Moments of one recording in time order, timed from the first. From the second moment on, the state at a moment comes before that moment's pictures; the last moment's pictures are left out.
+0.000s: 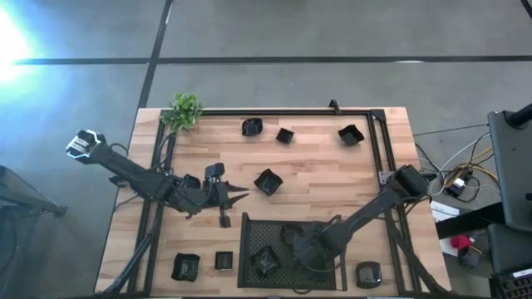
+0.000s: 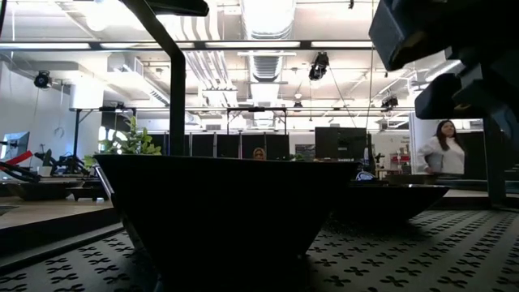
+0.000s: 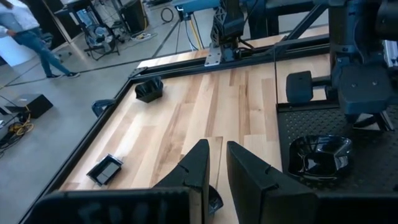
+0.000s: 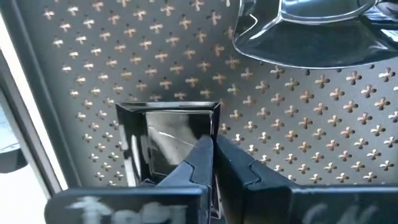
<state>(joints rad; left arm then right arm) -0.45 1.17 0.81 0.00 -0.67 -0.01 0.60 1.98 1.38 -0.83 -0.11 0.79</state>
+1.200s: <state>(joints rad) -0.45 1.17 0.81 0.00 -0.67 -0.01 0.60 1.85 1.38 -0.83 -0.04 0.72</state>
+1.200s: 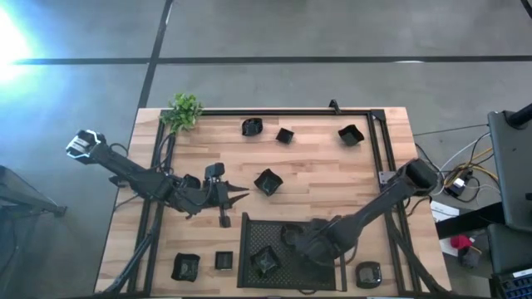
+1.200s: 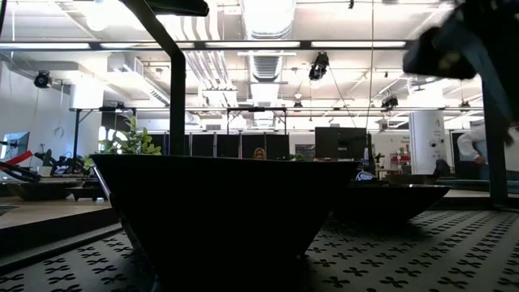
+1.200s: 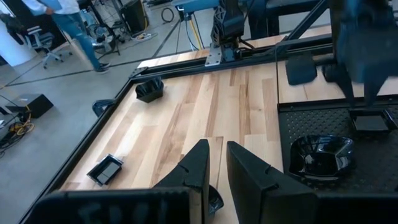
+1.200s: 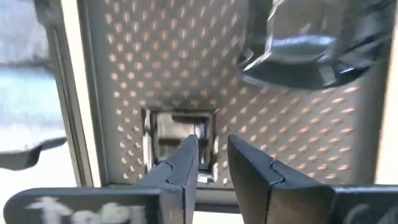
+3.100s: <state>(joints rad) -0.36 1.29 0.86 0.04 -0.66 -0.07 0.60 1.32 1.29 -0.86 0.53 0.52</state>
